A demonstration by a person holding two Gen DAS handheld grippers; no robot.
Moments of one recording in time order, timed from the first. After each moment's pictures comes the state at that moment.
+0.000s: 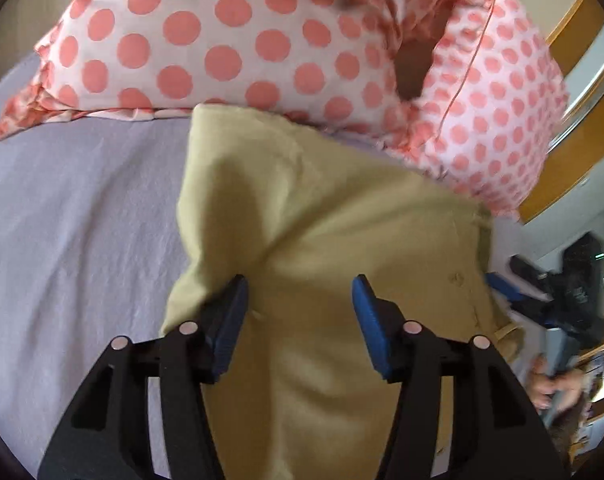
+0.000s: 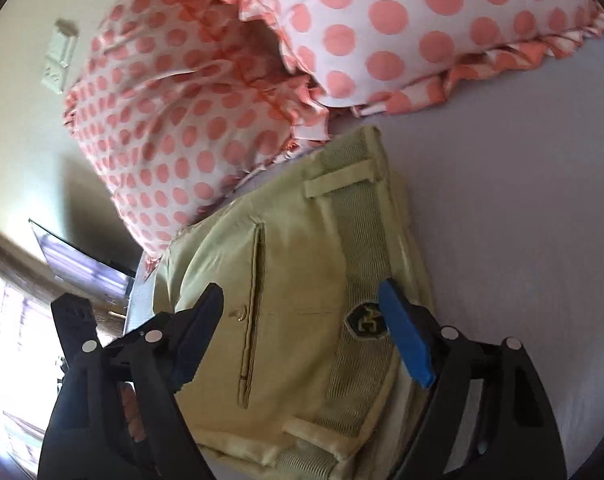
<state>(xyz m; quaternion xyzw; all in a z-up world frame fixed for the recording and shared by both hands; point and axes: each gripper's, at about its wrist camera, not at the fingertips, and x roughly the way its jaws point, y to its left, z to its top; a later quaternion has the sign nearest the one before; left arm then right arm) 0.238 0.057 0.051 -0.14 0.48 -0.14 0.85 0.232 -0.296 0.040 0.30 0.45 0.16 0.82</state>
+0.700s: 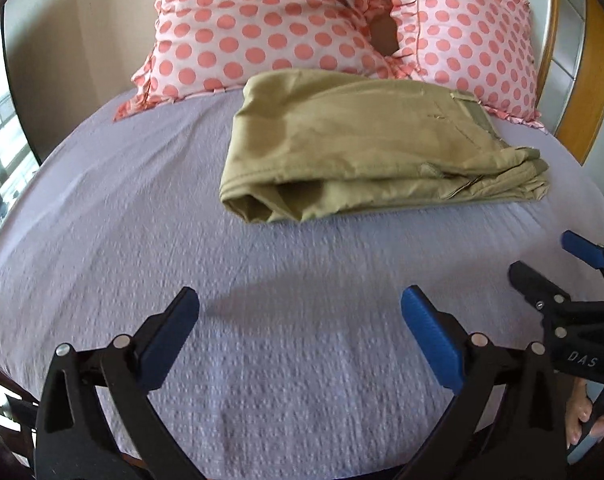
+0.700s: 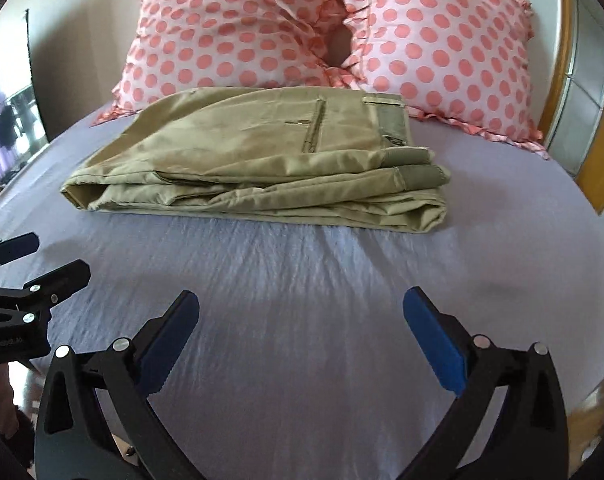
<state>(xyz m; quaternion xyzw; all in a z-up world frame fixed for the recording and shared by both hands) 0.047 0.027 0.029 0.01 0.42 -0.03 0.91 0.039 -0.165 0.029 -0.02 0.38 0.03 0.93</state>
